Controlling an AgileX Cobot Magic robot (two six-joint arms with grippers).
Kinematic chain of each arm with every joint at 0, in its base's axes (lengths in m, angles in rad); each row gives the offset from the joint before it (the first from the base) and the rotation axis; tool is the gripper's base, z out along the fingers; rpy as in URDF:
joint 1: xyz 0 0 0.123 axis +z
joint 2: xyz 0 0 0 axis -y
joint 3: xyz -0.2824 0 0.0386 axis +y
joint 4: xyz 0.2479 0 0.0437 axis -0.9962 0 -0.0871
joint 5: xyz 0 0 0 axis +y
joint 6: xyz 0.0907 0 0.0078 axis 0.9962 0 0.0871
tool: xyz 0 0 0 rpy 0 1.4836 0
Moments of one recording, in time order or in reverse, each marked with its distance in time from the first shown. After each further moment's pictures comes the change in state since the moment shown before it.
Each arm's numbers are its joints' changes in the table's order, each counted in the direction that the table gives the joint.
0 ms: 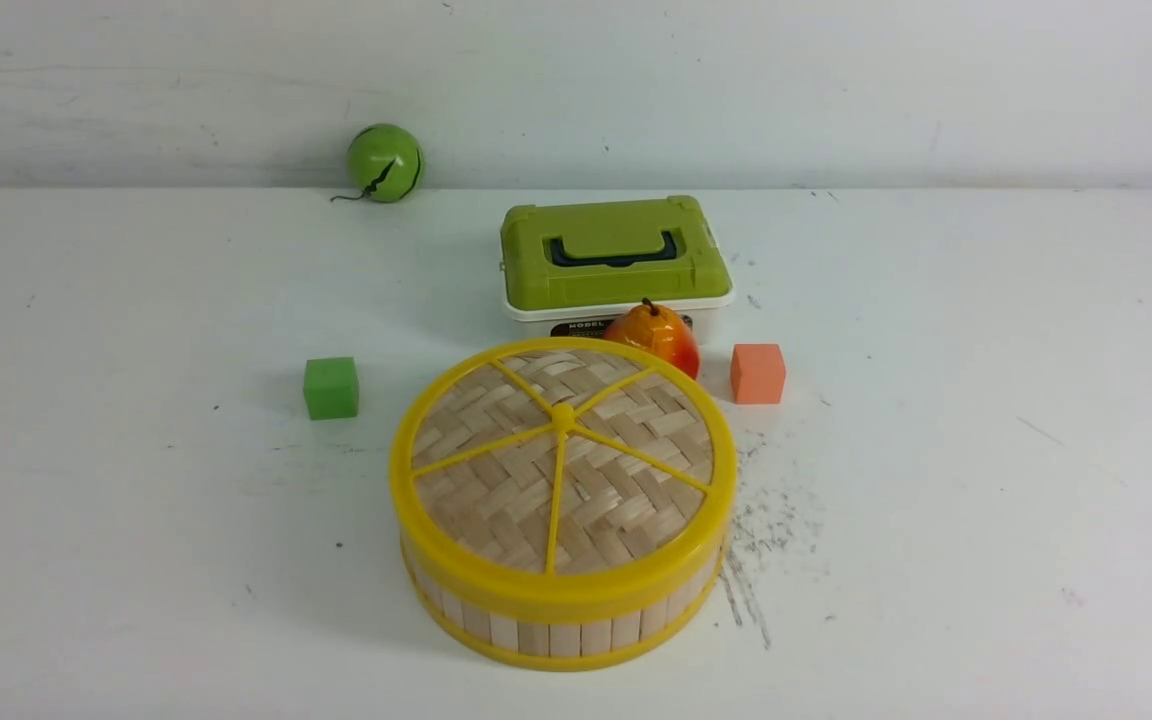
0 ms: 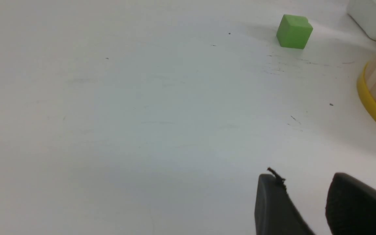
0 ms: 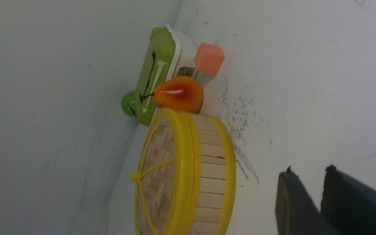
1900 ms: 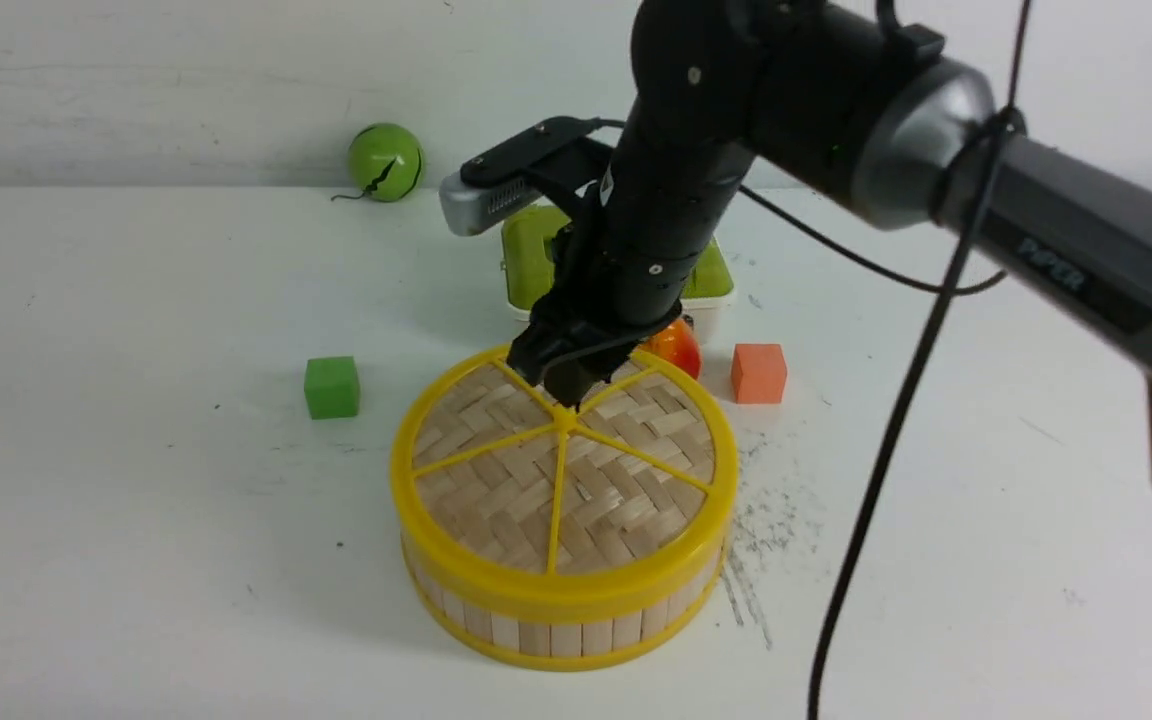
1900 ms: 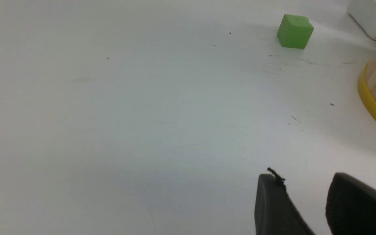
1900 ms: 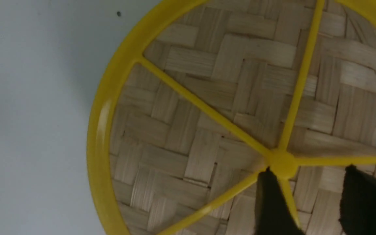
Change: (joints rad) right arm 0.635 -2.183 -2.185 0.555 0.839 -0.764; left arm 0.000 0.000 0.000 0.000 0.000 0.000
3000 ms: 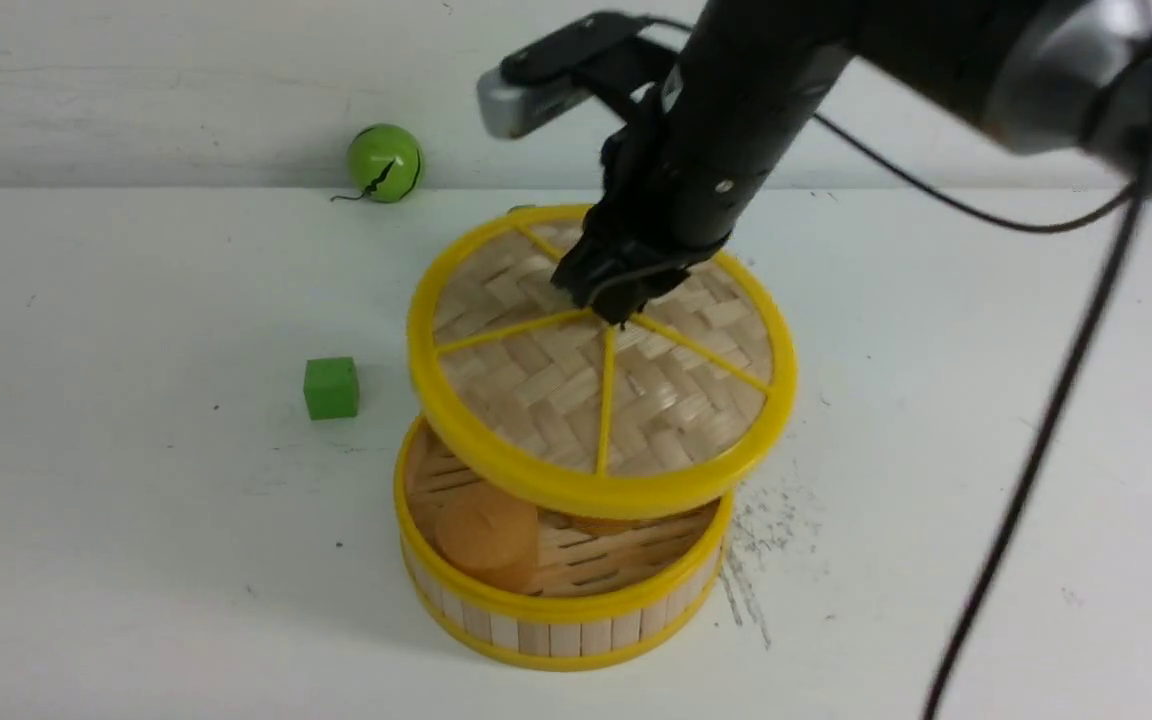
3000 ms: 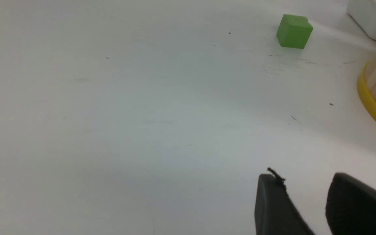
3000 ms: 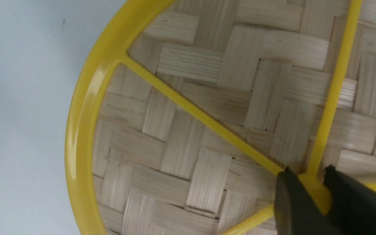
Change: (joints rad) right arm -0.042 0.228 0.093 0.014 0.003 -0.037; left arm 0.000 0.000 0.000 0.000 0.000 0.000
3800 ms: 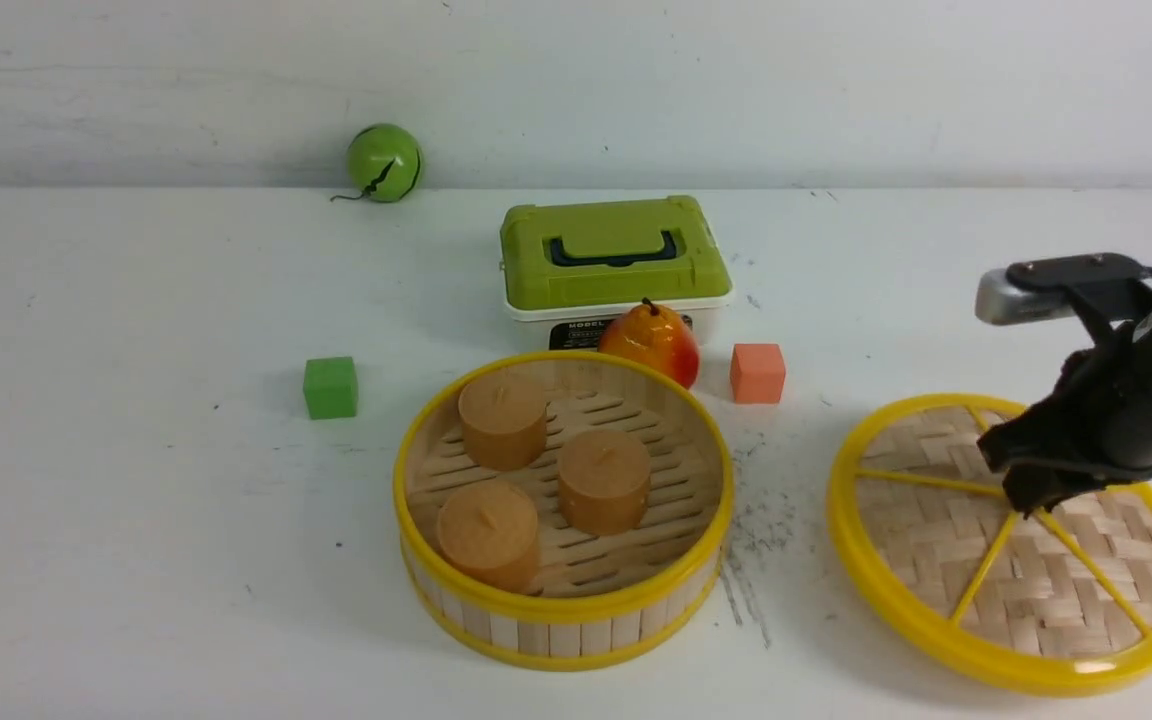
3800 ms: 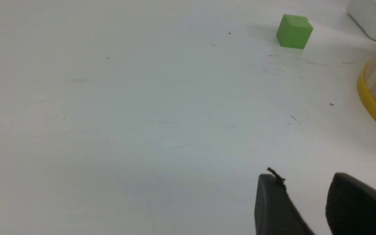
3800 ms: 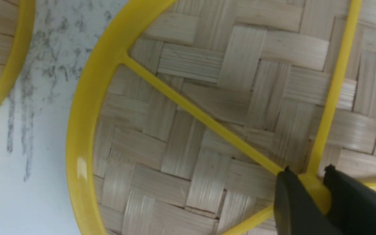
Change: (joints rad) right arm -0.527 0.240 0.900 -0.079 -0.486 -0.020; left arm 0.000 0.000 0.000 0.000 0.000 0.000
